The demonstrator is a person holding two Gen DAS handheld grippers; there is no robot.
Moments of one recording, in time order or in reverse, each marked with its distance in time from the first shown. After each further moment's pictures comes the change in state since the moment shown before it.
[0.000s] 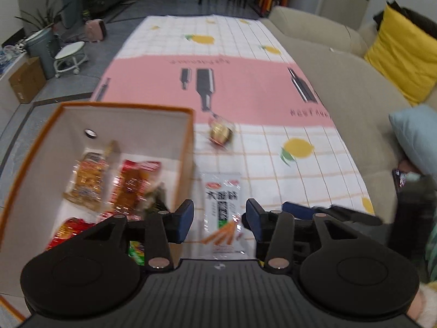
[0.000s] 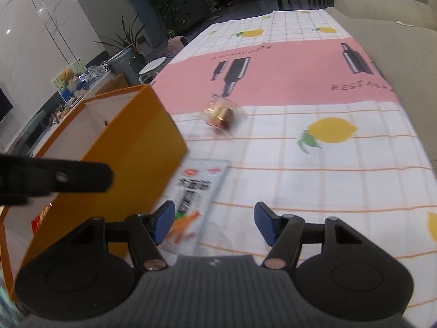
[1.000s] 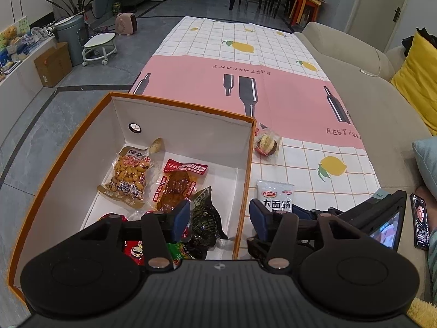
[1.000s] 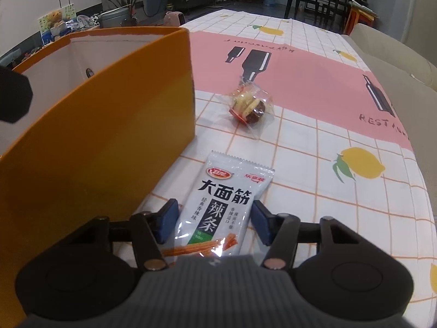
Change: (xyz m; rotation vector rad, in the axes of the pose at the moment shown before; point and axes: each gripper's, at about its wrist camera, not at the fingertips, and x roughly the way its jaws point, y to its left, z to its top) left arm -0.007 0.050 -0.001 -0.098 -0.019 0.051; right arm 0.068 0.055 -0.004 -0.262 0.049 -0.232
